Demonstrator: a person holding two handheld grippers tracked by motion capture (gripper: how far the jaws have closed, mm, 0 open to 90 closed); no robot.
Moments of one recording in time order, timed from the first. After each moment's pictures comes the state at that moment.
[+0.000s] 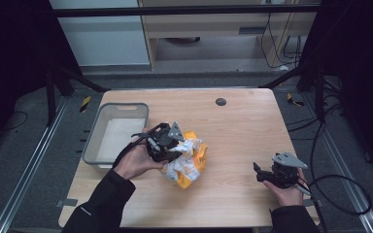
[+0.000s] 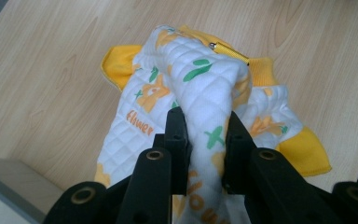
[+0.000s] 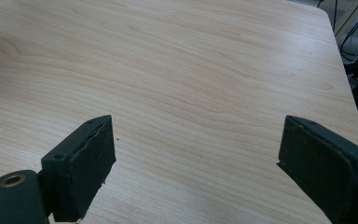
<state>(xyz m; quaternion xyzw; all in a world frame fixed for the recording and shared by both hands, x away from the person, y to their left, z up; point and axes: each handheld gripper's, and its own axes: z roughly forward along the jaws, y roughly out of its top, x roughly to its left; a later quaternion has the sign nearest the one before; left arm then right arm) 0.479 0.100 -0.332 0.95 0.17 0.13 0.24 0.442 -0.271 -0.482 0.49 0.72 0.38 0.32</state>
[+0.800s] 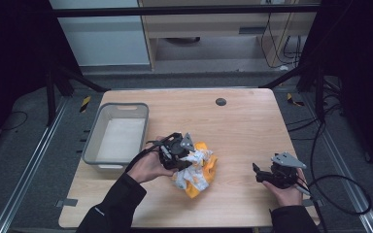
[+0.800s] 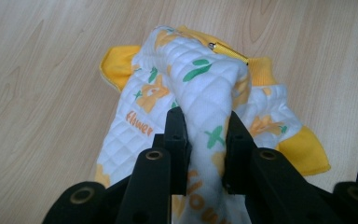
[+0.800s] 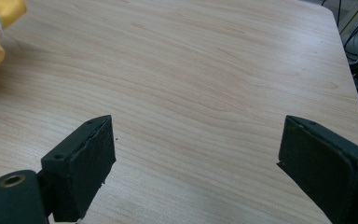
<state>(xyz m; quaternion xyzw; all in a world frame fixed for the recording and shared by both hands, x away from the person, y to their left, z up) 0.481 0.075 -0.370 0.96 0.13 0.09 0.25 0.443 -0.270 -0.484 0.48 0.73 0.38 0.32</state>
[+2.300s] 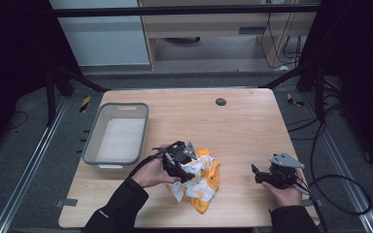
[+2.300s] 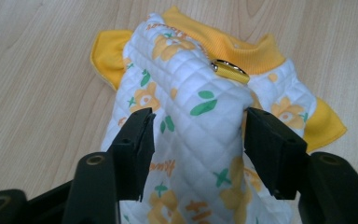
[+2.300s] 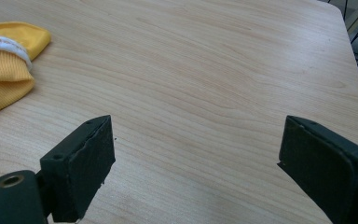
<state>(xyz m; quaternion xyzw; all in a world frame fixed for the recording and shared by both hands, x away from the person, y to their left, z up) 0.485 0.073 -0.408 0.96 0.13 0.07 0.23 0.443 -0.268 -0.486 0.48 0.73 0.37 0.31</state>
